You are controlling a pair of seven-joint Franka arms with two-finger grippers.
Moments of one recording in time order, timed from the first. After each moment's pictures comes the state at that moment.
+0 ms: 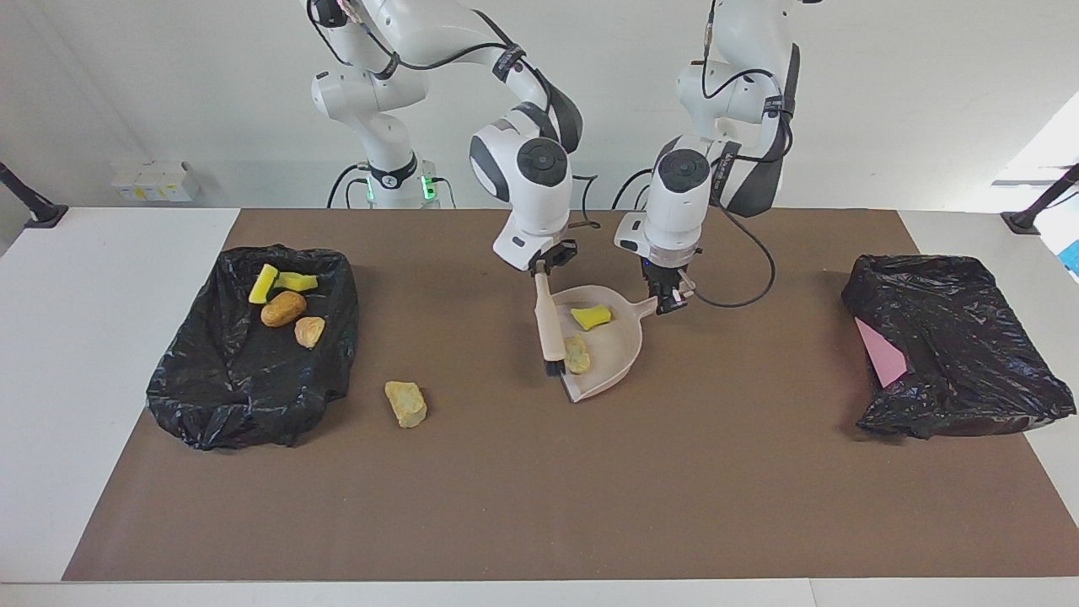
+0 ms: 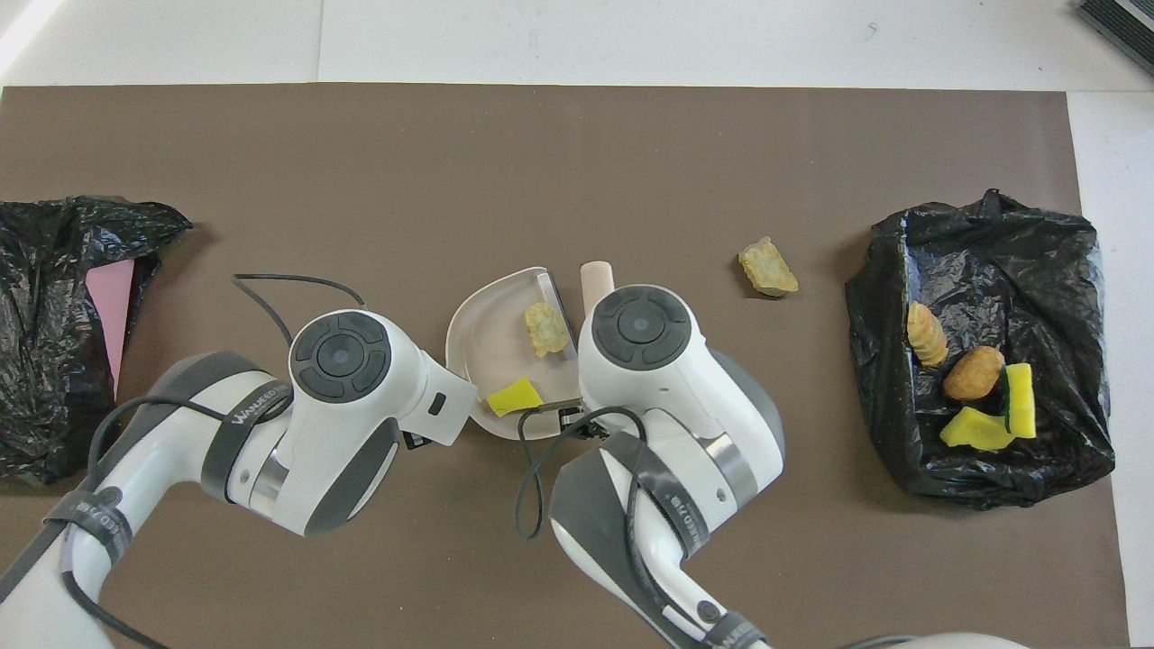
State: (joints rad) left arm -0.45 0.07 -0.05 -2.17 0.07 2.17 0.74; right arm 0.31 0.24 0.29 -1.83 0.01 1.86 0.52
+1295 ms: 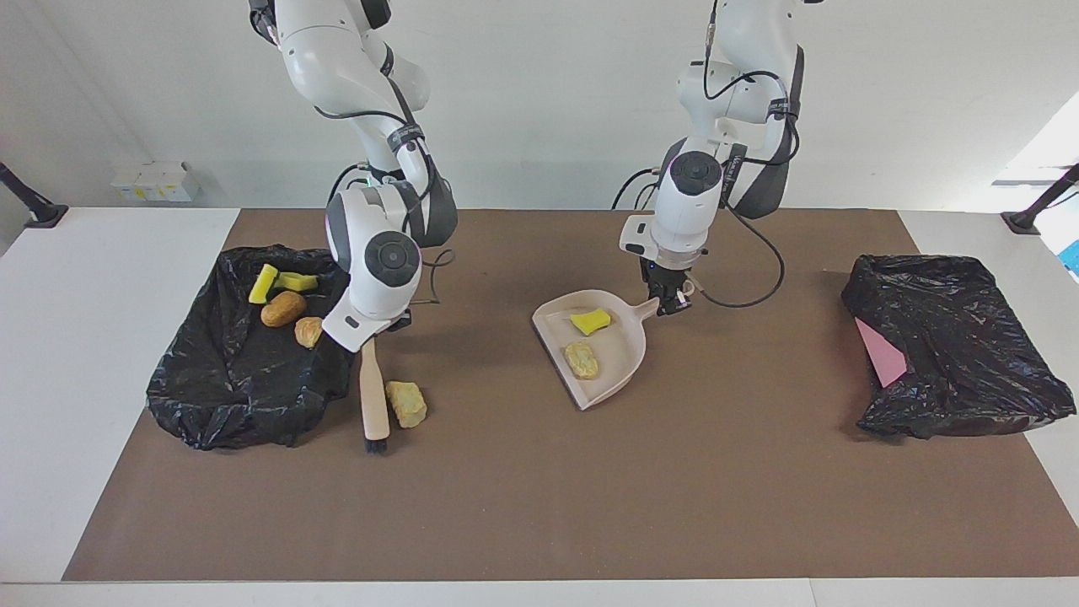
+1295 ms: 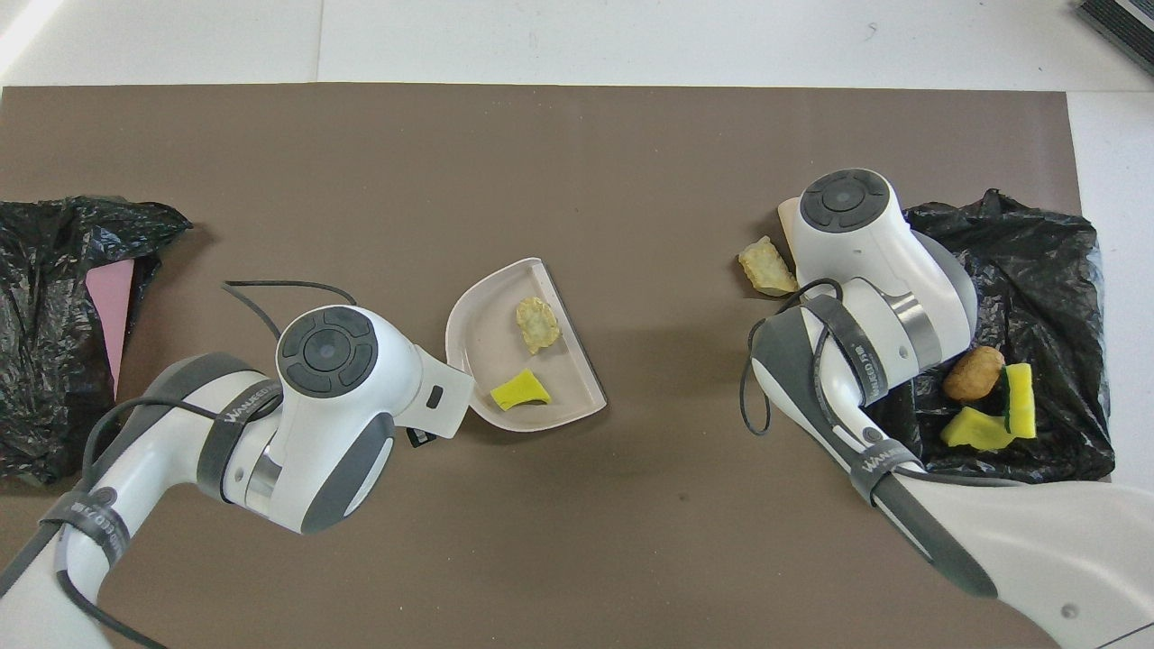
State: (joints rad) left arm -0.44 0.07 -0.06 -2.17 0.03 2.18 0.70; right arm -0.03 0.38 0.29 -1.79 -0.41 1.76 0.21
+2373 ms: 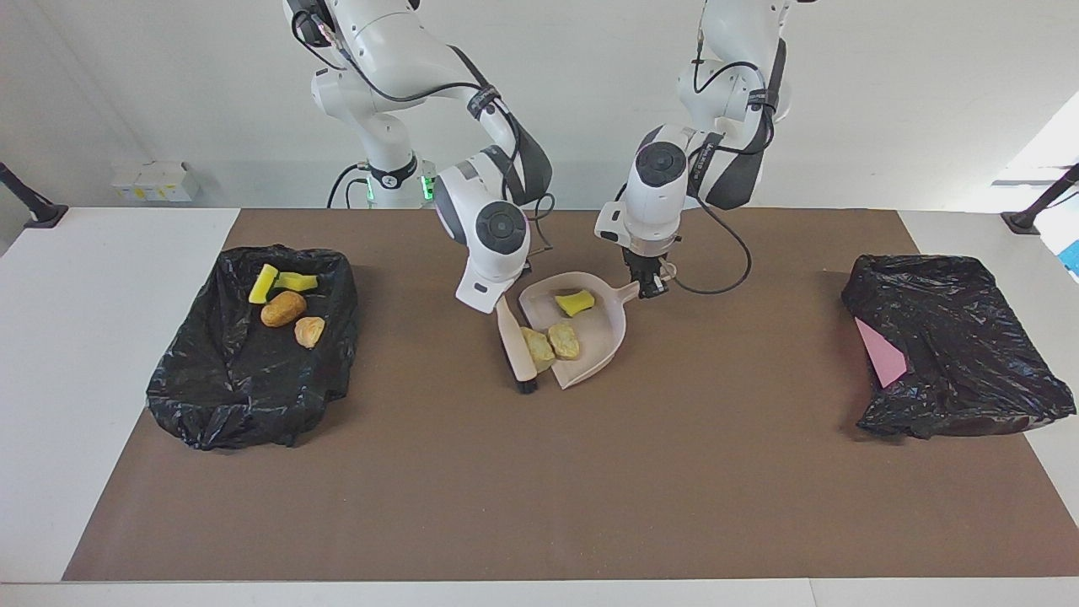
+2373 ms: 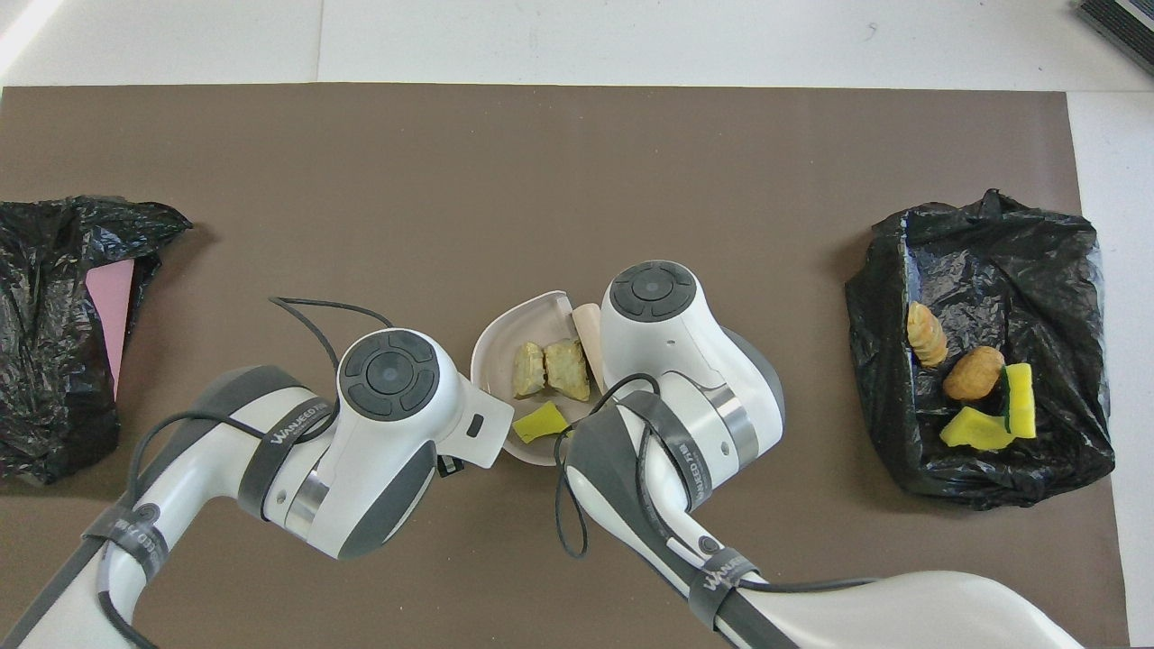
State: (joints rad) left arm -0.52 0.06 -0.07 -2.16 0.03 2.10 0.65; right arm 0.29 0.33 0.31 -1.83 0.08 1.74 0.21
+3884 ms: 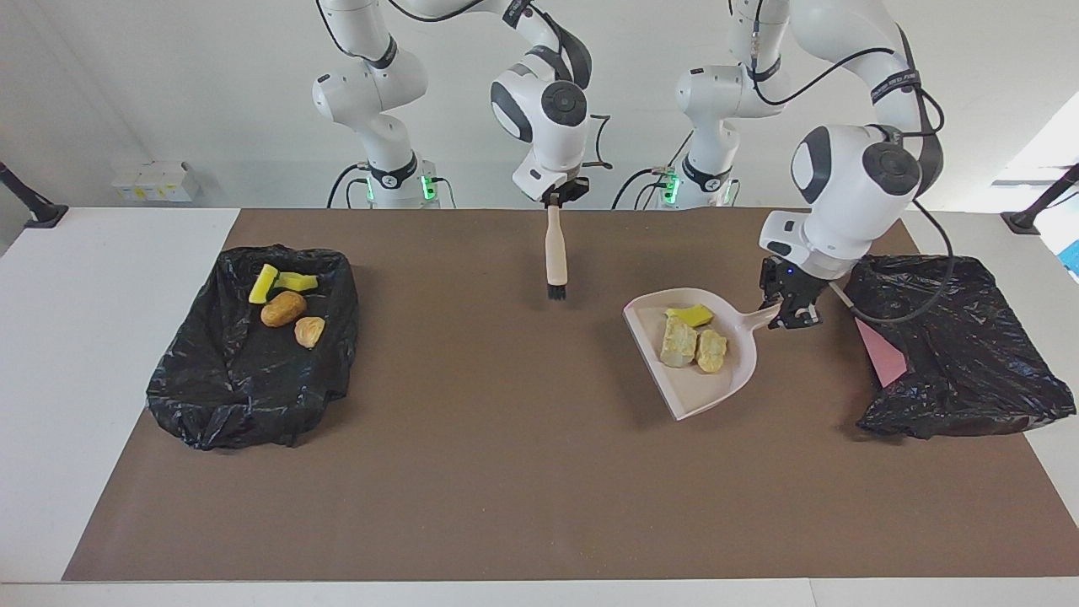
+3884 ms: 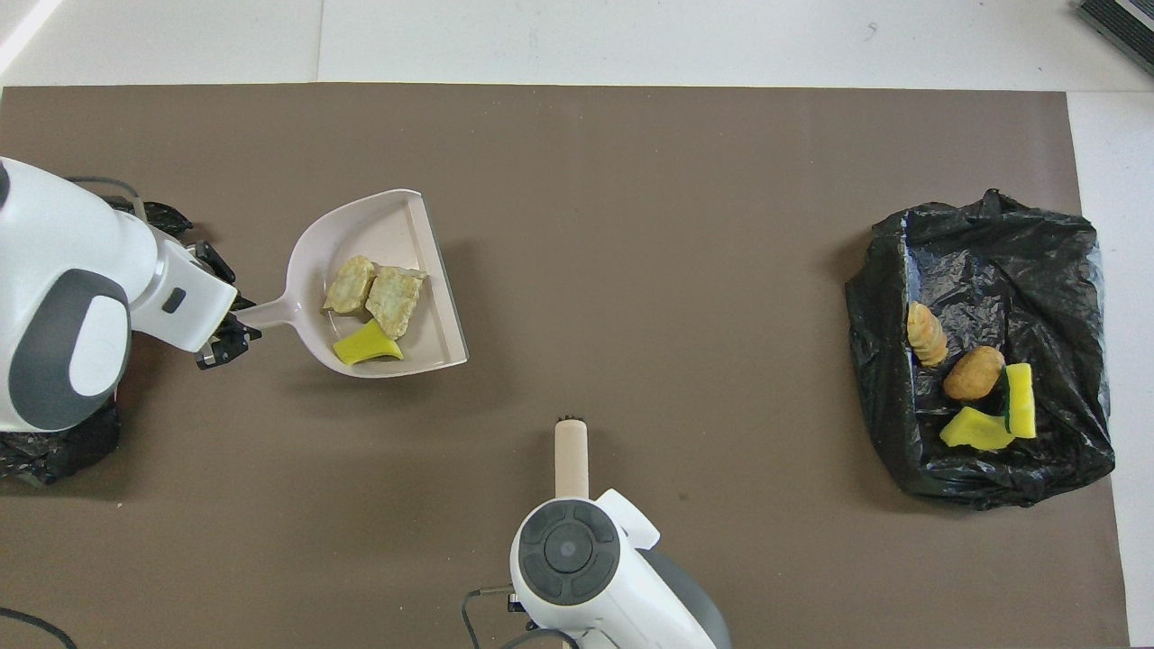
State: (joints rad) left arm -0.06 0.08 -0.04 -1.89 -0.04 1.92 1.26; right arm 0.55 0.00 0.34 -2.18 0.28 1.91 0.77
